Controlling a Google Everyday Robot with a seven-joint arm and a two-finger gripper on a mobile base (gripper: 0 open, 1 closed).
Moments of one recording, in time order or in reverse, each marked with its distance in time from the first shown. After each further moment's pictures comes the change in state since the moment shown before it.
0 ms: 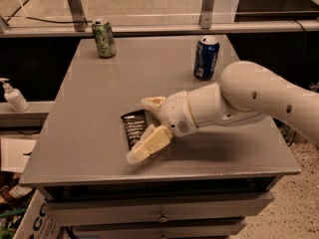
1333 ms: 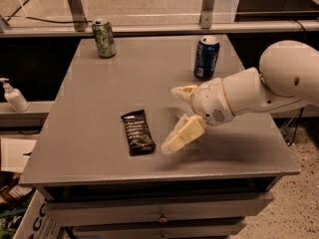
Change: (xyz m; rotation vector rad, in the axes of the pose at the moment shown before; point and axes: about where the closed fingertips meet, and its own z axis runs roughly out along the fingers) arm 0.016 -0.018 -0.077 0.079 0.107 -0.030
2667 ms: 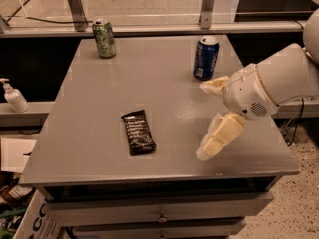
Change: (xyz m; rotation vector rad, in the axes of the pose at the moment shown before) arm 0.012 0.019 -0.080 0.064 0.250 -0.054
